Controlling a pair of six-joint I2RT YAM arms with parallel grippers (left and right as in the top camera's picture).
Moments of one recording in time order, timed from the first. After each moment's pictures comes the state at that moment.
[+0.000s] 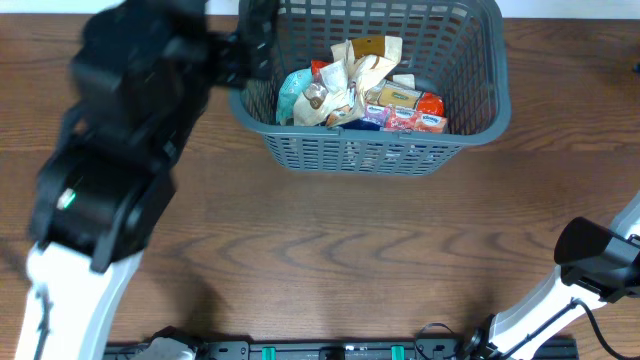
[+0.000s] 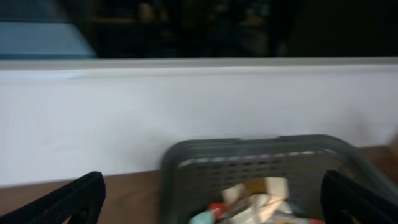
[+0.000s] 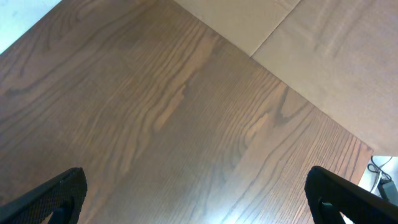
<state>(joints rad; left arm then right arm) -0.39 1.31 1.80 -0.68 -0.17 -0.12 -0.46 2.01 2.54 -1.55 0.40 0.36</state>
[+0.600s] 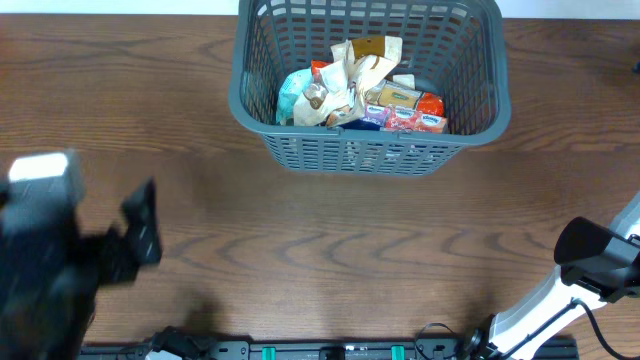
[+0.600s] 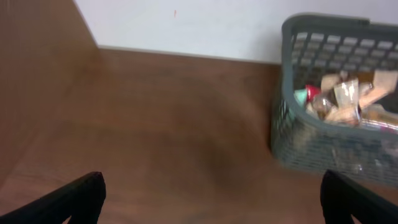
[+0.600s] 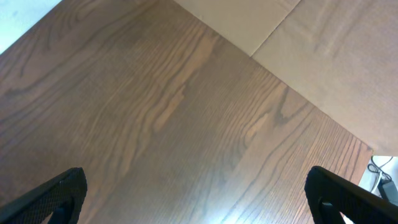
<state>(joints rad) -0.39 0.91 1.81 -1.49 -0.43 -0.29 -0.46 2.01 2.54 -1.55 0.40 0.36</state>
